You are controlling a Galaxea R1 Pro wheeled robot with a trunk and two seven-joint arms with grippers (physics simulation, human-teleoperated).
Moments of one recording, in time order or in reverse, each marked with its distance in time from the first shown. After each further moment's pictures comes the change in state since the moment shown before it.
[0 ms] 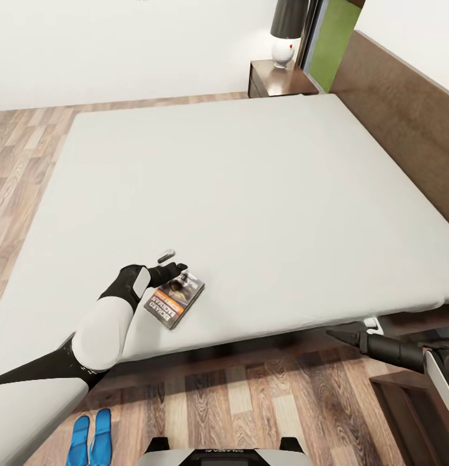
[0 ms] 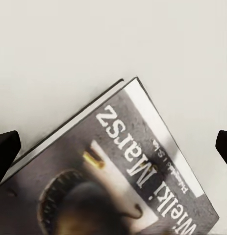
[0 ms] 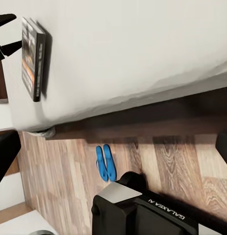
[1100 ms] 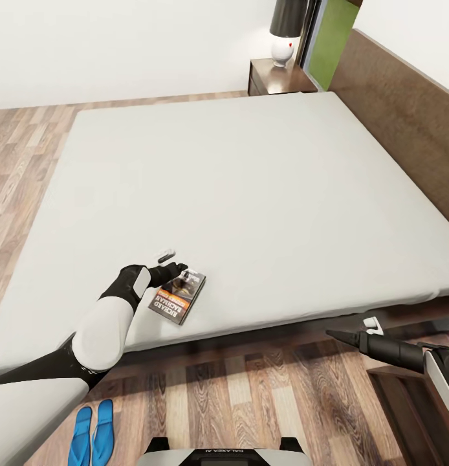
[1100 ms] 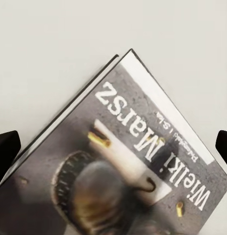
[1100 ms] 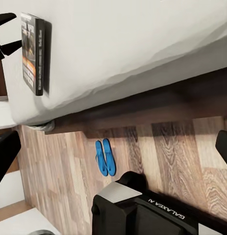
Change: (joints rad) left arm 0.000 -0.002 0.001 0.000 0.000 -0.002 0.000; right arm 0.000 0.000 0.001 0.000 0.000 0.000 0.000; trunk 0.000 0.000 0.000
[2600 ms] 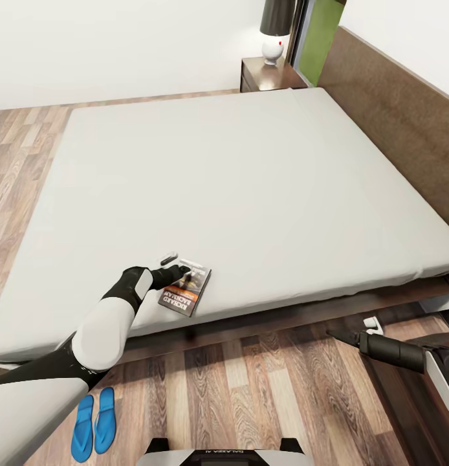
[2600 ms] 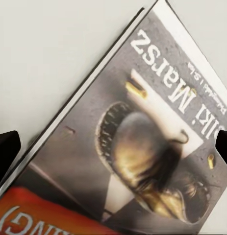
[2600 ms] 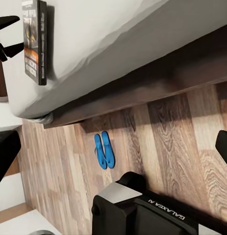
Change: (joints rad) left arm 0.000 0.002 -0.001 0.032 0.000 -0.002 0.000; right arm 0.000 0.000 0.000 0.000 0.000 0.000 0.000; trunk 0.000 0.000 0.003
